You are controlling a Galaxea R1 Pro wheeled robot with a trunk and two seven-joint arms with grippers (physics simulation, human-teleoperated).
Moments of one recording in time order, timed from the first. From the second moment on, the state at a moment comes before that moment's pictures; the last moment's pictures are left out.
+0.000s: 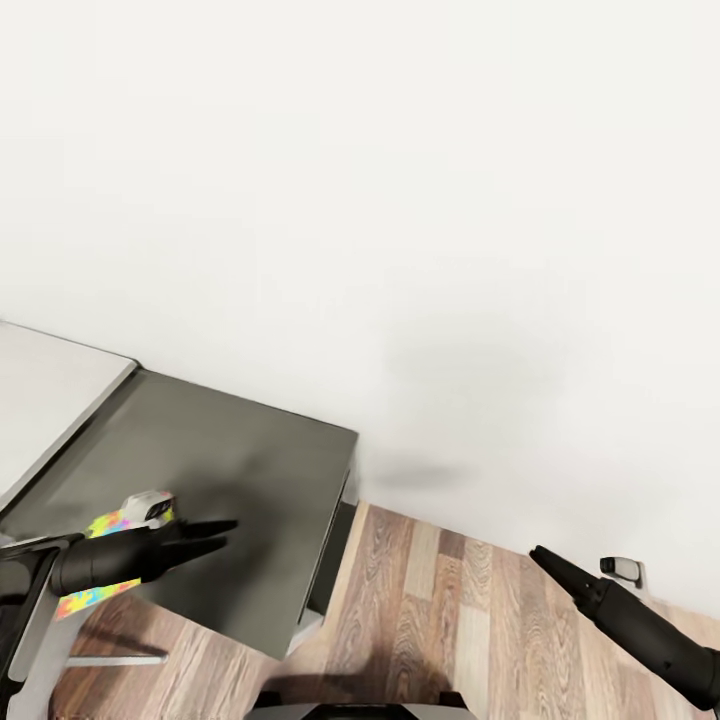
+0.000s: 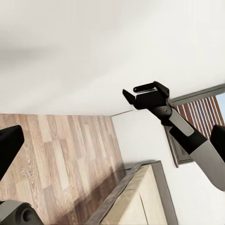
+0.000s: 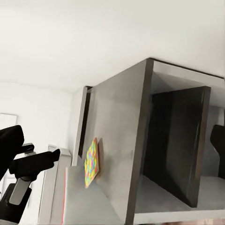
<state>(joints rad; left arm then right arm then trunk) -0.33 0.29 0.26 -1.49 0.18 0.93 -1.57 -0.04 -0.17 -0.46 -1.49 -0.68 0.81 1.09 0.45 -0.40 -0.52</state>
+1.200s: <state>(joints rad) -0.38 0.37 0.26 -1.50 0.47 0.94 -1.57 -0.04 -0.17 -0.48 -1.49 -0.67 0.81 1.13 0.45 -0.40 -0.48</state>
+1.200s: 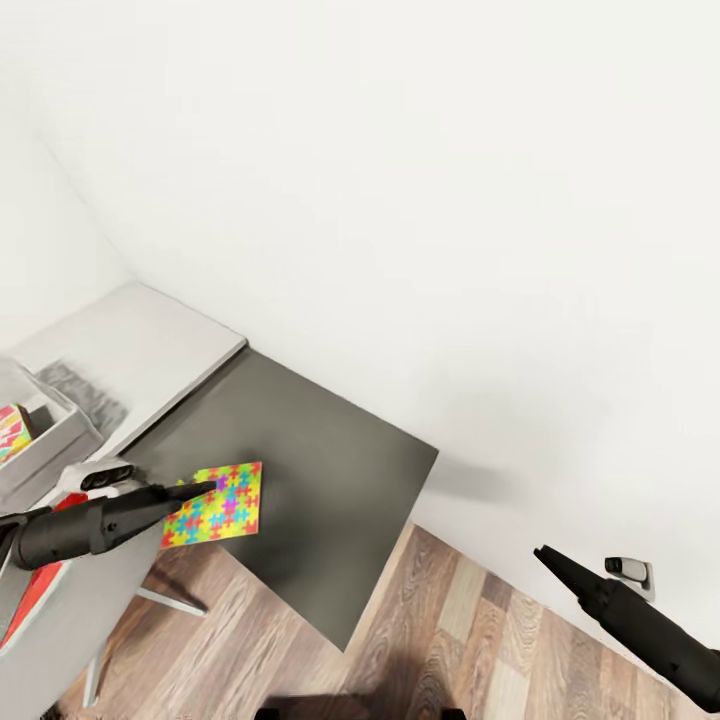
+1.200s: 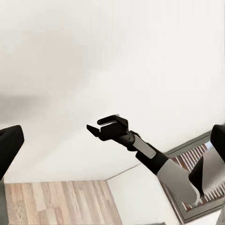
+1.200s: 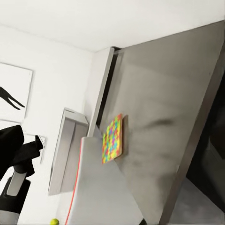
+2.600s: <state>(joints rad) -0.40 0.46 0.33 -1.50 0.62 0.96 -1.57 -0.04 -0.17 -0.49 -1.49 -0.67 0.81 1.15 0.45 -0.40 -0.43</state>
